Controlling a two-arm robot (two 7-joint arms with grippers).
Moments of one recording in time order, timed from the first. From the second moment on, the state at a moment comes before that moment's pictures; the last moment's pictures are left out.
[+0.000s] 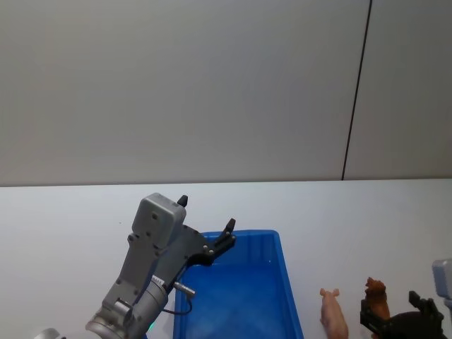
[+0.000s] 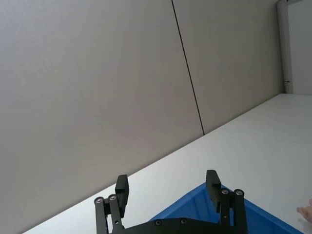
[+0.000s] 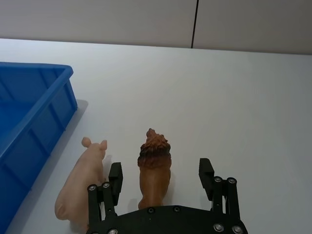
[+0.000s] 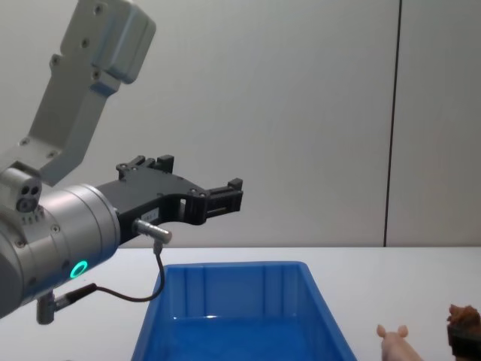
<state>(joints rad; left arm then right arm) -0.24 0.38 0.45 -1.63 -0.20 0.01 -0.01 -0.08 0.30 -0.23 -1.72 0.28 0.29 -0.09</state>
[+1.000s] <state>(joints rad) -0.24 0.38 0.45 -1.63 -0.20 0.01 -0.01 -0.09 0.28 -0.23 -1.69 0.31 0.27 -0.05</state>
